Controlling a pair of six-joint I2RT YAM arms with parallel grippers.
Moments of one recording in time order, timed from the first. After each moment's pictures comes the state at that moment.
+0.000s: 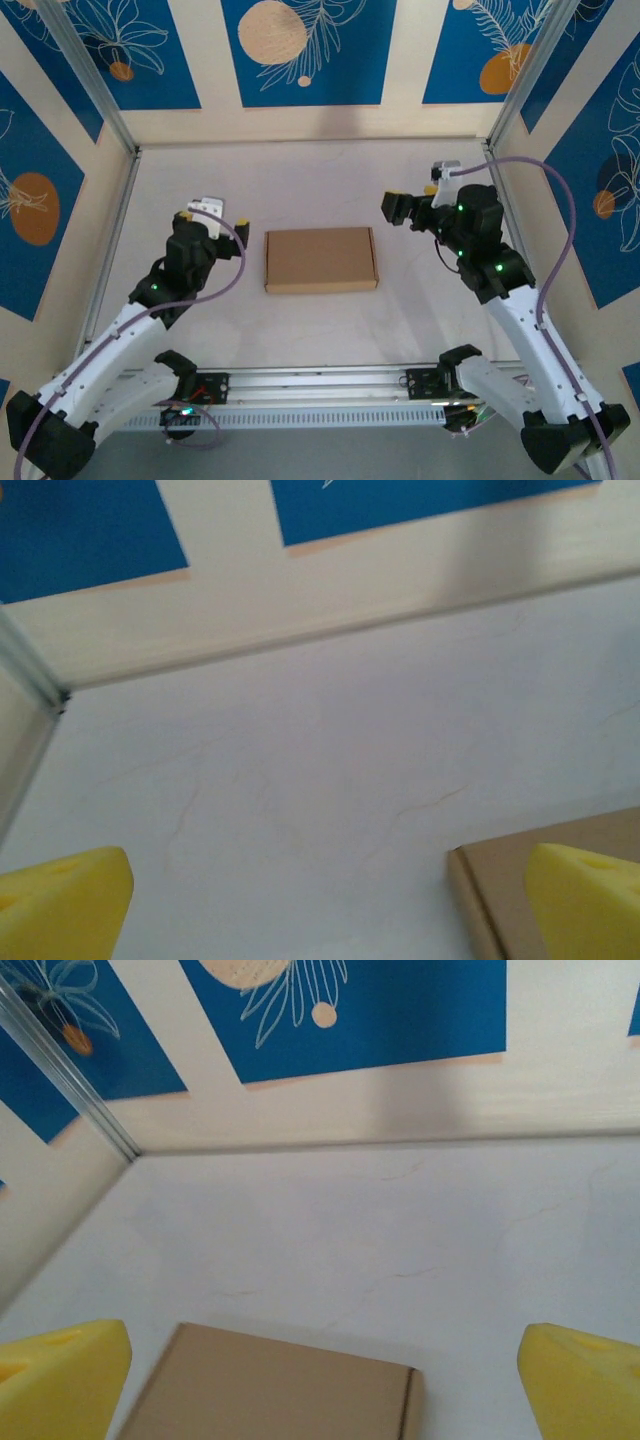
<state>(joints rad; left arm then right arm) -0.50 0.83 0.69 -0.22 -0.41 0.00 0.33 0.87 0.99 -0.42 -0.10 0.25</state>
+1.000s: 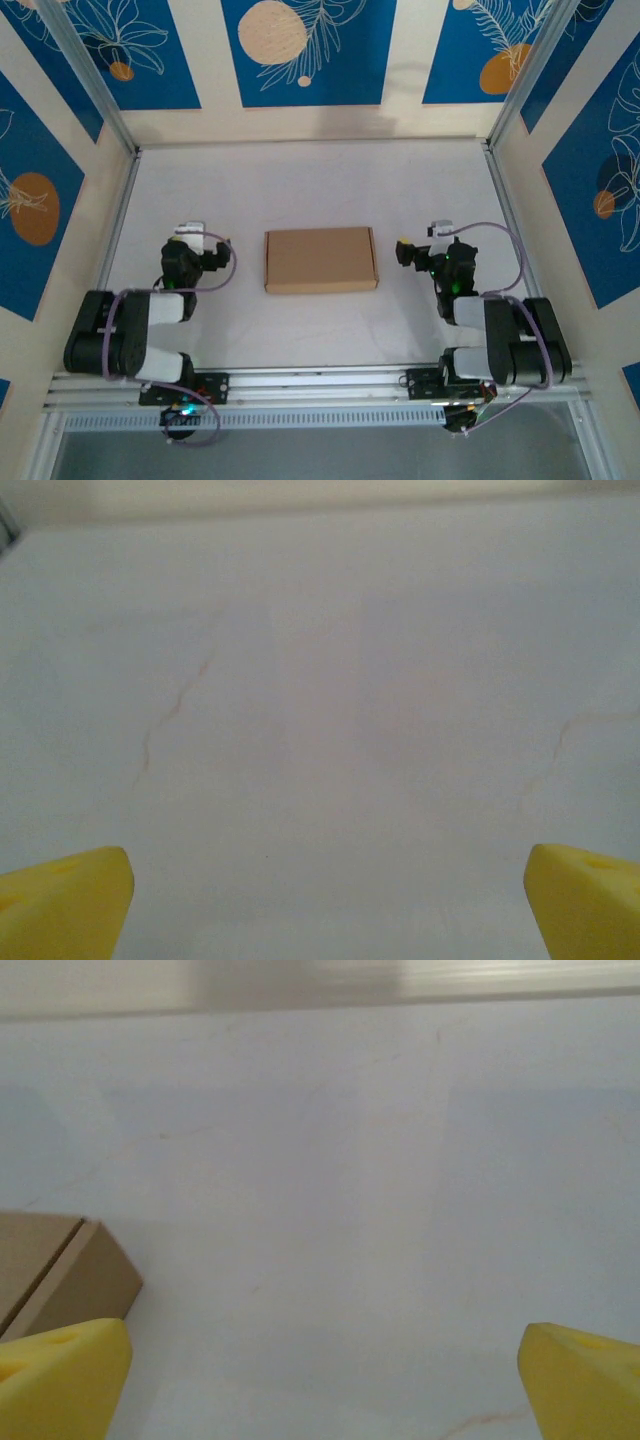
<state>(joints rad) -0.03 1.47 0.25 0.88 0.02 0.02 0.00 1.36 0.19 0.84 -0.20 0.05</state>
